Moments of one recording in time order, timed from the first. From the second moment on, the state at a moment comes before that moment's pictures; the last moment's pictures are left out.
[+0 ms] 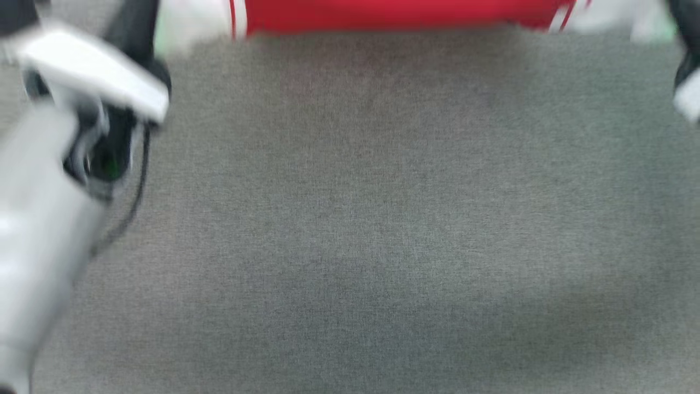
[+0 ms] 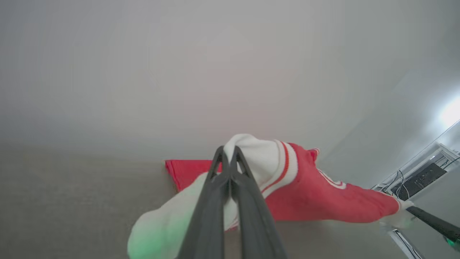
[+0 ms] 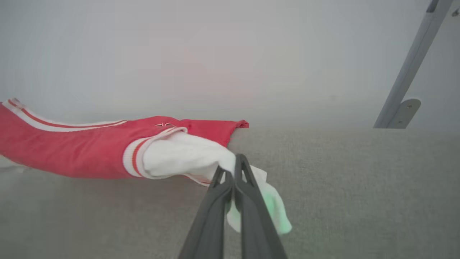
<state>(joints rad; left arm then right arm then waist) -1.11 0.55 -0.78 0.60 -1.32 -0.13 -0.26 -1.01 -0.64 0.49 0.56 1.04 0.13 0.12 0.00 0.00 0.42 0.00</state>
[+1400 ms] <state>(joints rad) 0.08 0.60 -0.53 0.08 -1.29 -0.13 -0.26 0.15 -0.73 0.15 -0.05 1.11 0.13 0.45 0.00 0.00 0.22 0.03</state>
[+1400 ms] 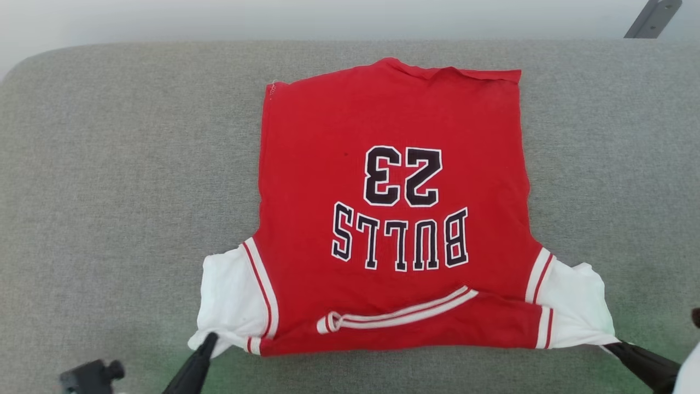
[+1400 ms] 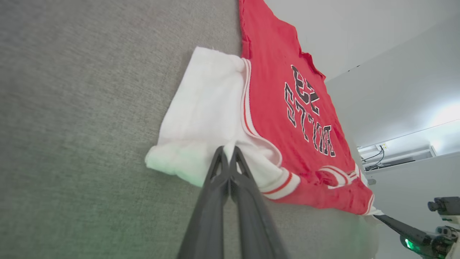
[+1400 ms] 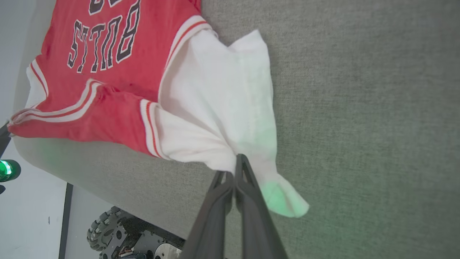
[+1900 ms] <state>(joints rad) -0.04 0.57 -0.66 0.23 -1.30 -0.13 -0.26 0.07 -0.61 0.18 0.05 0.95 0.13 0.54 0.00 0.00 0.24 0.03</state>
